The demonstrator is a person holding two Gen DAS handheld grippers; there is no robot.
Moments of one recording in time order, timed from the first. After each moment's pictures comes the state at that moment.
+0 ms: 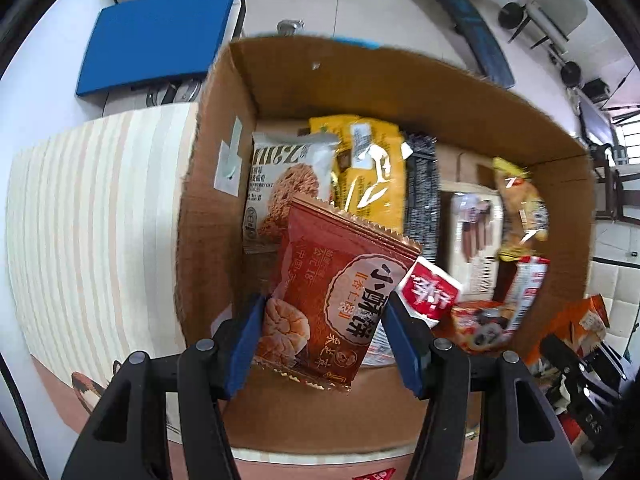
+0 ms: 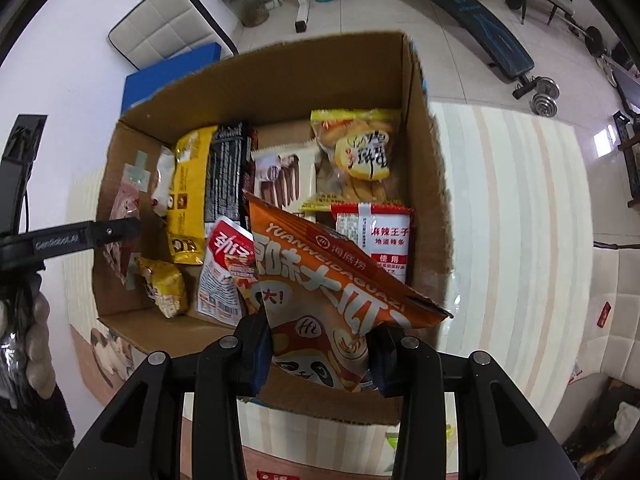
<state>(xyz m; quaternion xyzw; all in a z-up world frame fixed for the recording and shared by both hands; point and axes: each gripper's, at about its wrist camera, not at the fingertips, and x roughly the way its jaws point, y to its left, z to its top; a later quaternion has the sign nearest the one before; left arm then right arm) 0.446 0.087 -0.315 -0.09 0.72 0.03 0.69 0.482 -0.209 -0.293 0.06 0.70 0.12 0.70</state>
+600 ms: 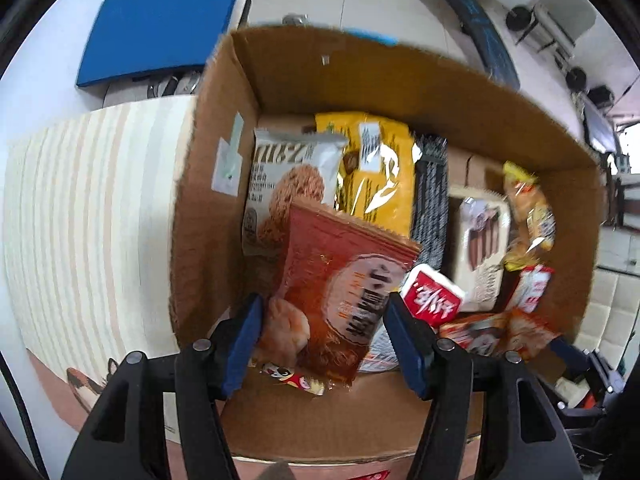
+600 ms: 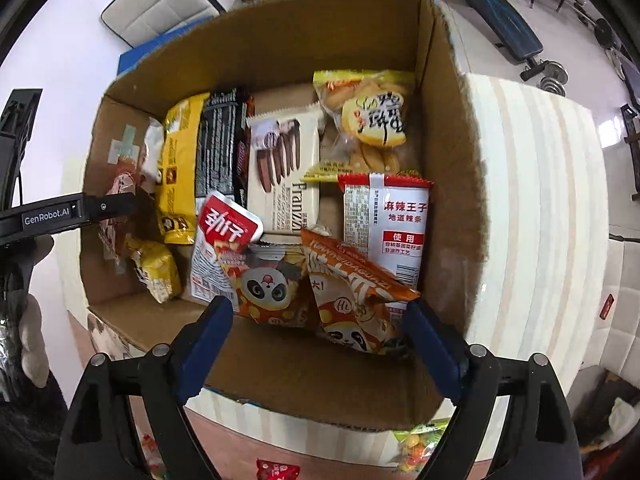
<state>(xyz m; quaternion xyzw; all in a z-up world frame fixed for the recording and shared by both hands) 0.452 0.091 -0.318 -0.12 0.72 0.04 0.69 0.479 -0.204 -0.310 0.05 0.73 0.12 0.67</state>
